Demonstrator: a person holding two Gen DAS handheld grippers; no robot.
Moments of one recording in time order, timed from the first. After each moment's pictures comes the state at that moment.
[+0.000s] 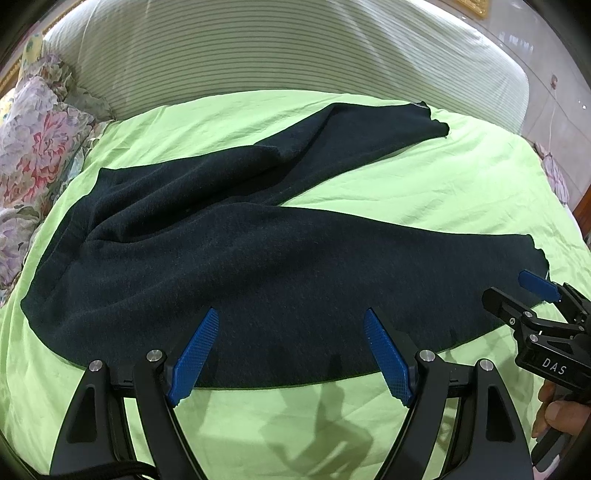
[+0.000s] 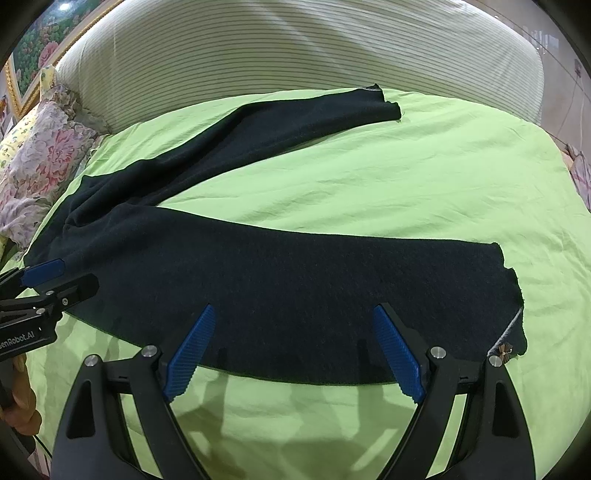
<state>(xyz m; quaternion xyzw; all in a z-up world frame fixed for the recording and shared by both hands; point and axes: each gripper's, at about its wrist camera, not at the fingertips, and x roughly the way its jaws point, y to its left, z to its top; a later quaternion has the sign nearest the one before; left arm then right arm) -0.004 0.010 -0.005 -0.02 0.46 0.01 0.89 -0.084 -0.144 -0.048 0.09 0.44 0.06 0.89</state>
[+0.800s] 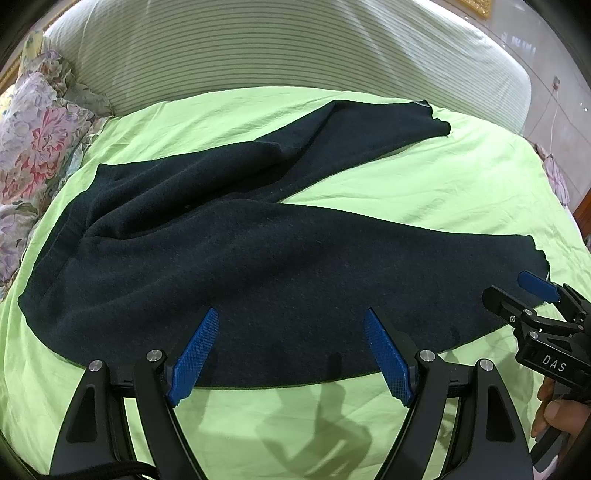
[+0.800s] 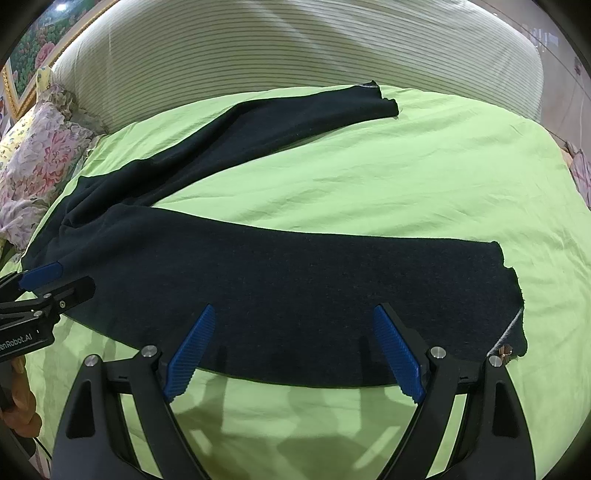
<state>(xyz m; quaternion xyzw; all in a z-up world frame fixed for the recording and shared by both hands) -0.002 0.009 -0.007 -0.02 0.47 0.01 0.88 -0.079 -0.146 -0.051 0.09 0.44 0.06 0.89</state>
